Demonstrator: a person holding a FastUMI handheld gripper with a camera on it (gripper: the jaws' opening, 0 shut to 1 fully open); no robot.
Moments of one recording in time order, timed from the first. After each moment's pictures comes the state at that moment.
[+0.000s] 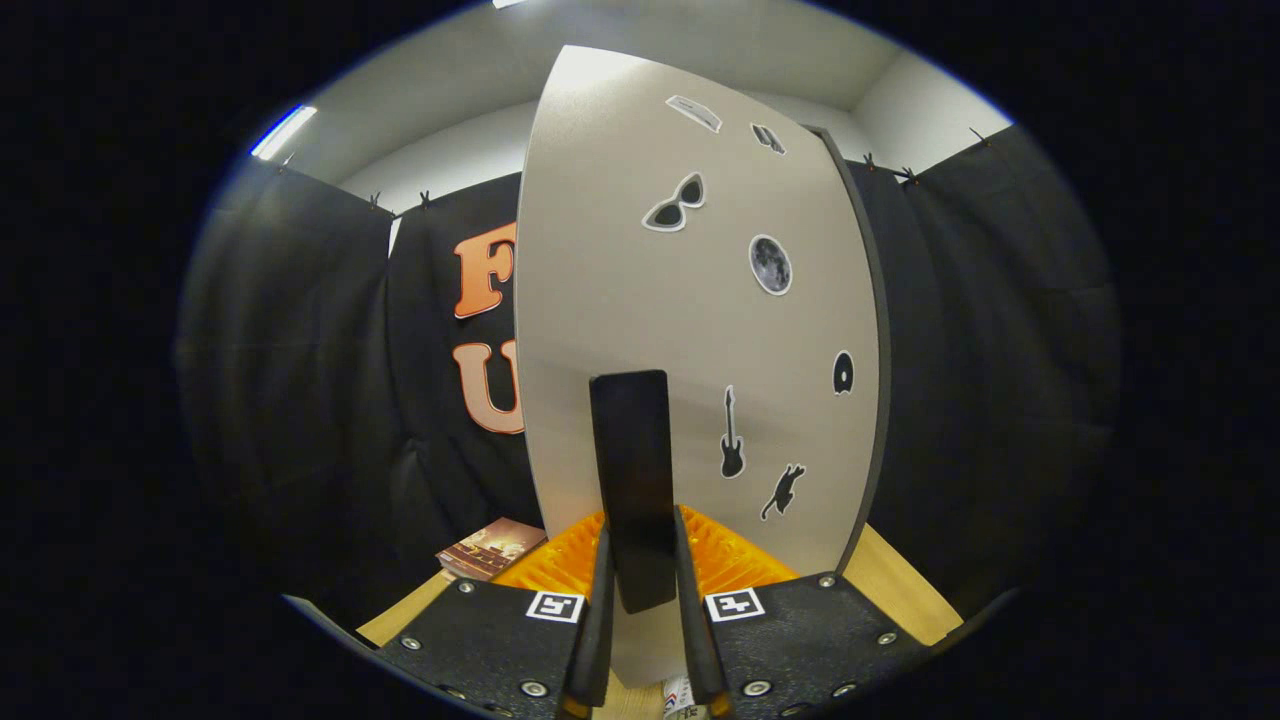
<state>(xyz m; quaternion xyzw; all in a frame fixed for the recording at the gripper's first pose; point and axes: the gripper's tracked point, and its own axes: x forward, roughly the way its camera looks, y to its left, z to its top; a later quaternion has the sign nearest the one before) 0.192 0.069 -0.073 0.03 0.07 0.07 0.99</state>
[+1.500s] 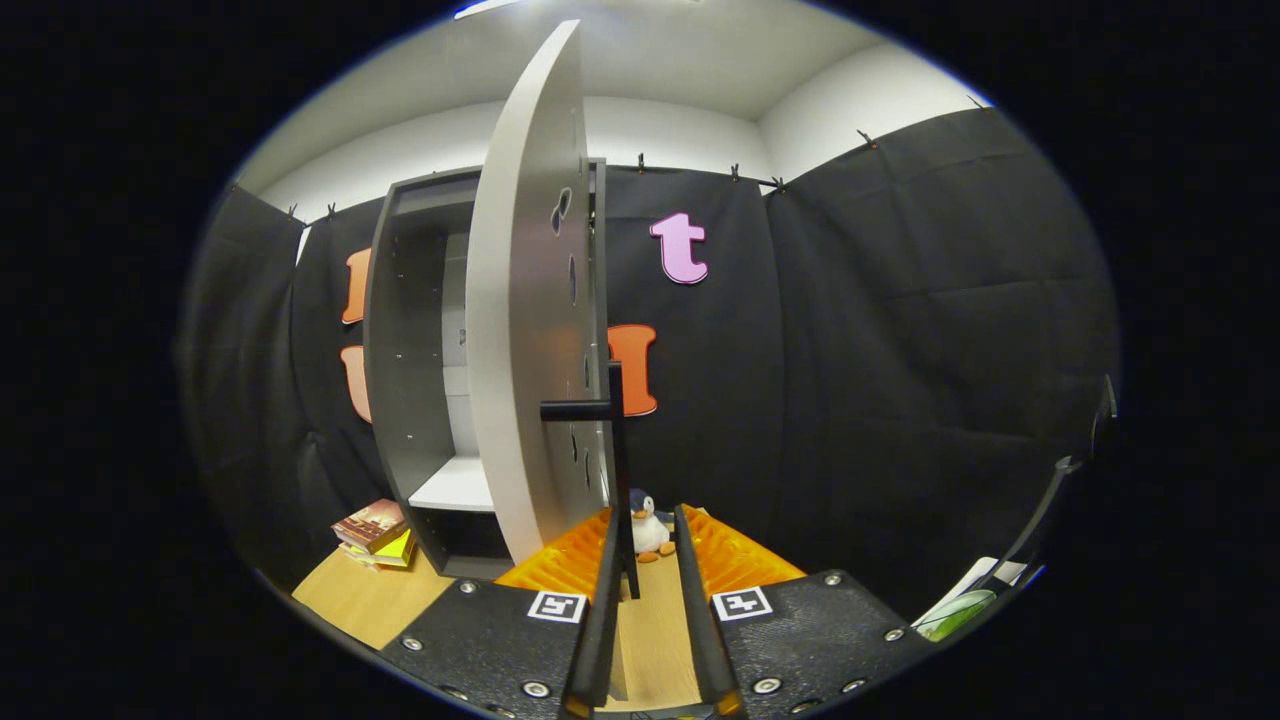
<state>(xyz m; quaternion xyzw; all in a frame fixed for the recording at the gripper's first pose) 0.151 -0.109 -0.080 0.02 0.07 -0.07 1.00</state>
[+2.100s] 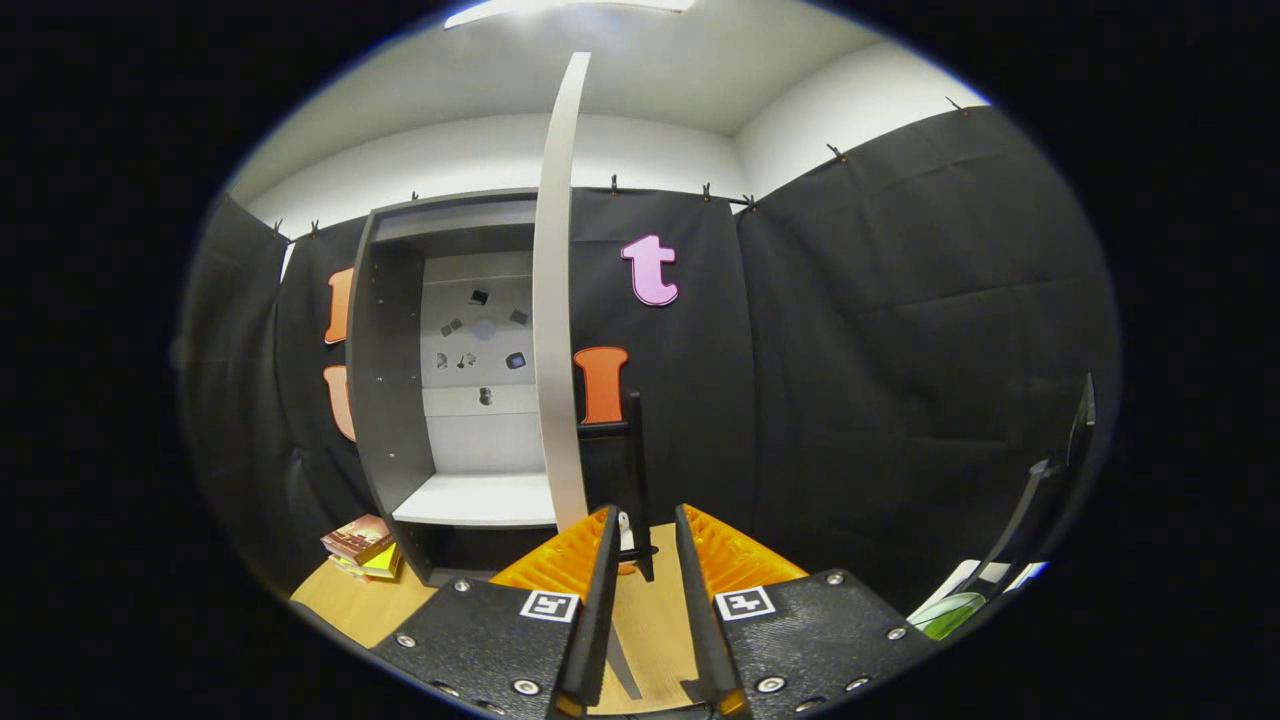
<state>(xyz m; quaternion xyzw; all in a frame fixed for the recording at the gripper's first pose) 0.128 -0.136 -0.064 0.02 0.04 -0.09 0.99</state>
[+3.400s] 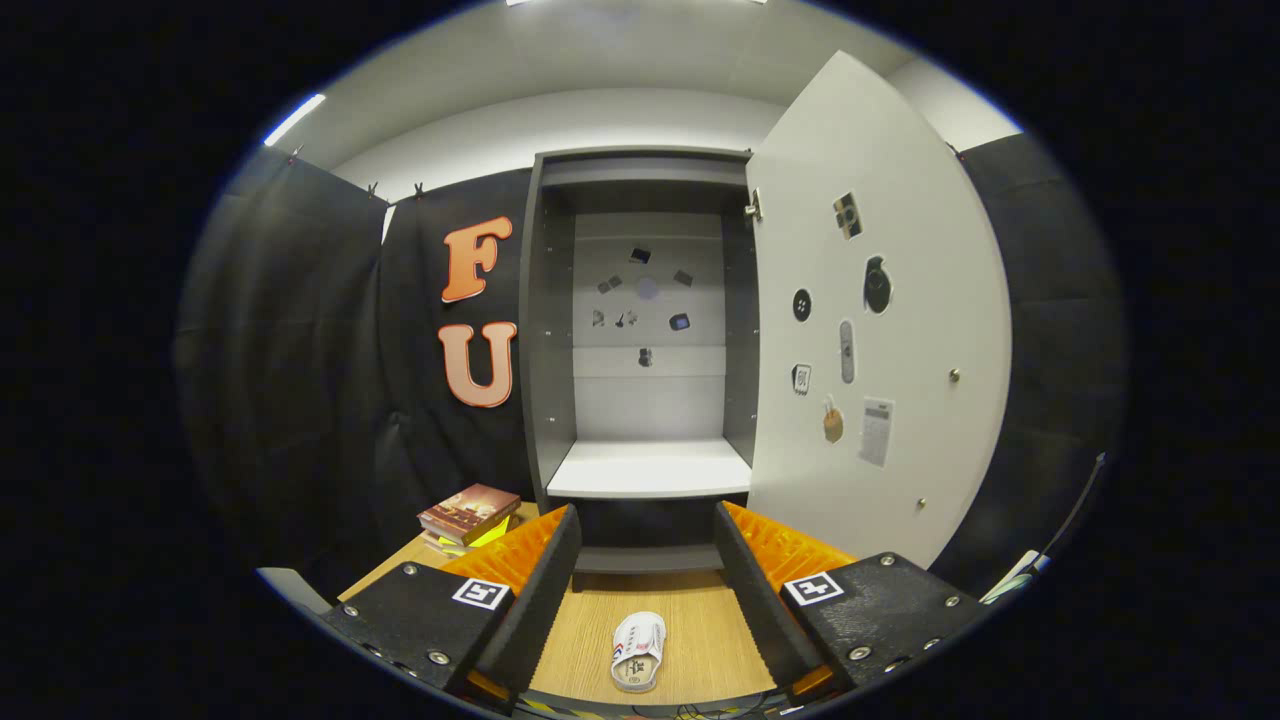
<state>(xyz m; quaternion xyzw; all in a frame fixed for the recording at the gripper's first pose) 0.142 0.100 -0.104 0.01 0.10 0.05 0.99</state>
